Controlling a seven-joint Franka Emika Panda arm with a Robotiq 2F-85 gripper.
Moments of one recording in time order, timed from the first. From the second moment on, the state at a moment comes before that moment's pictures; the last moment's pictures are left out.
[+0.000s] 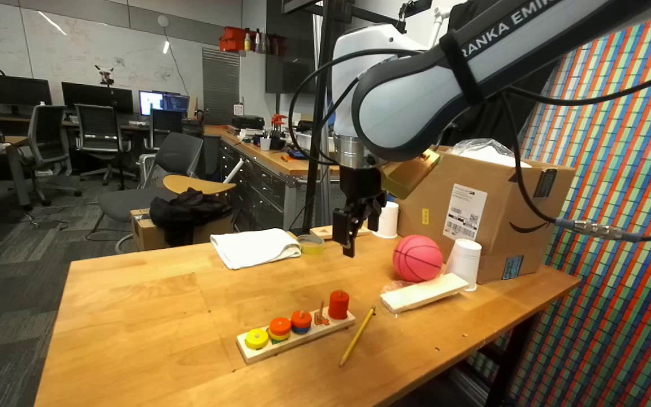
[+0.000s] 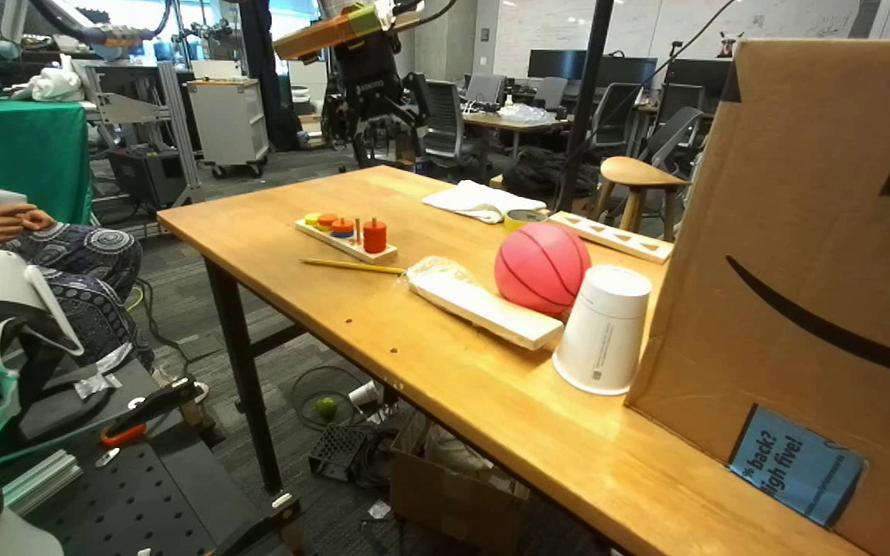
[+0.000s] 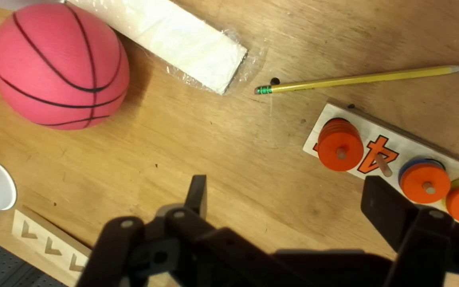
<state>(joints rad) 0.12 -0.08 0.14 -2.23 -0.35 2.19 0.03</state>
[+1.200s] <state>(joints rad) 0.08 0.04 0.10 -2.20 -0.17 2.17 -0.18</state>
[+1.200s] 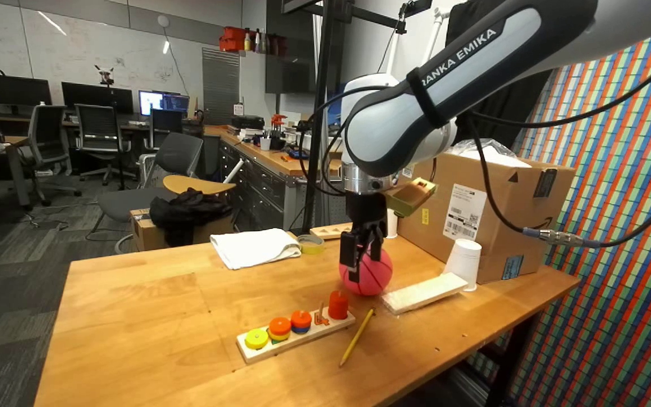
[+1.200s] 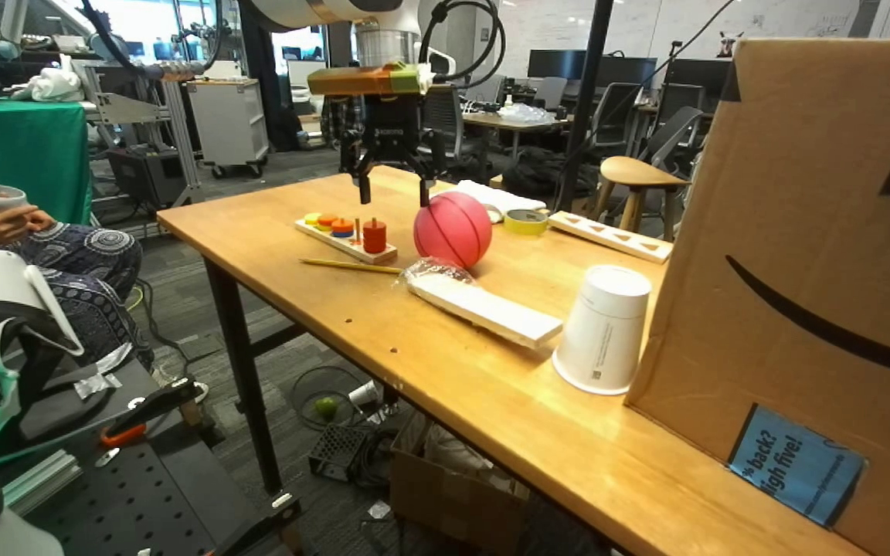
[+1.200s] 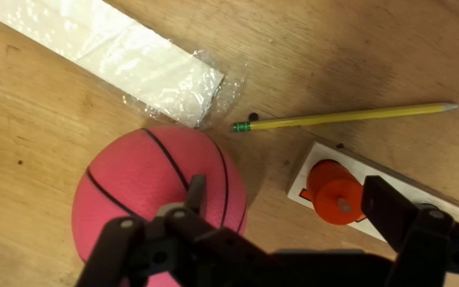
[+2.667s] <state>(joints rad) 0.06 0.13 0.09 -2.14 0.01 2.17 -0.36</state>
